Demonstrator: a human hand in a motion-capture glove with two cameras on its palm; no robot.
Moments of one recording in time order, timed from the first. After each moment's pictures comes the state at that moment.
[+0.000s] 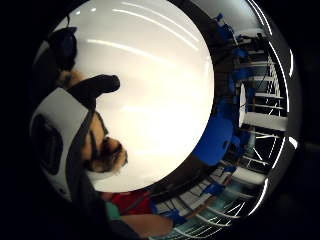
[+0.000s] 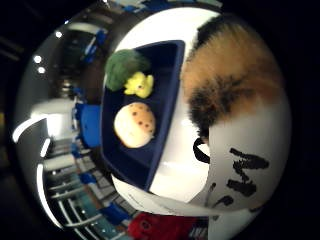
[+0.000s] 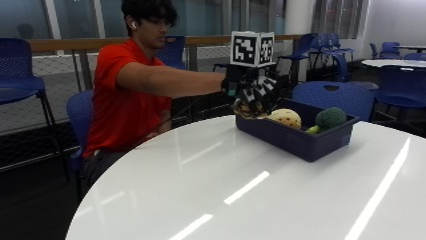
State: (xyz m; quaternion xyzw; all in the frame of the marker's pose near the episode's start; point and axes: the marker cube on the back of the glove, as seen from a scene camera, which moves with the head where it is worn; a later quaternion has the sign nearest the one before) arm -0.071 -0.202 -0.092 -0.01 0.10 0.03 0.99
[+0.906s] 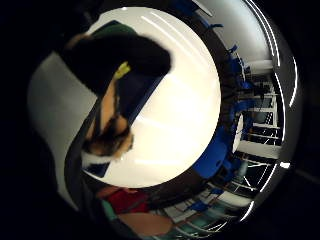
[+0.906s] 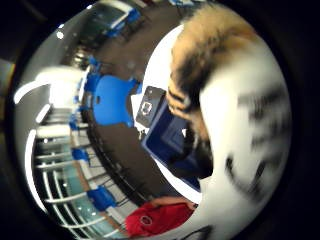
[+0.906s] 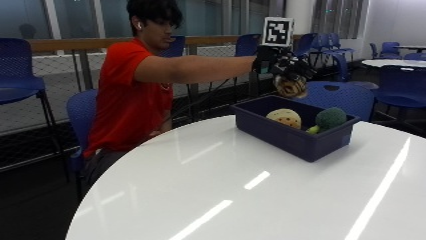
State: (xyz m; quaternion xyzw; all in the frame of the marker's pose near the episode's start) arm -0.256 -0.199 -0.098 -0.02 0.12 -0.16 0.98
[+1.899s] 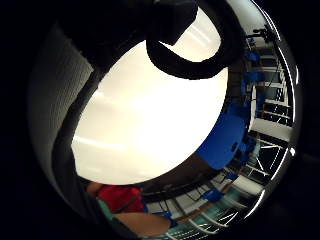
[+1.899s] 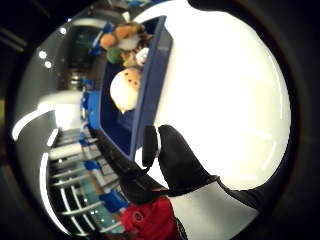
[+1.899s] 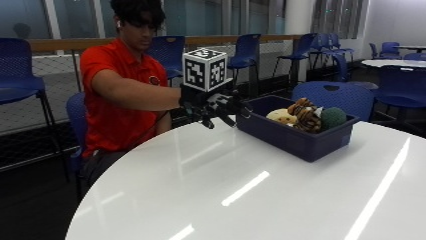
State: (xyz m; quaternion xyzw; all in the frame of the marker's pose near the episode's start) arm 0.003 -0.109 -0.060 -0.05 0.04 0.01 1.00
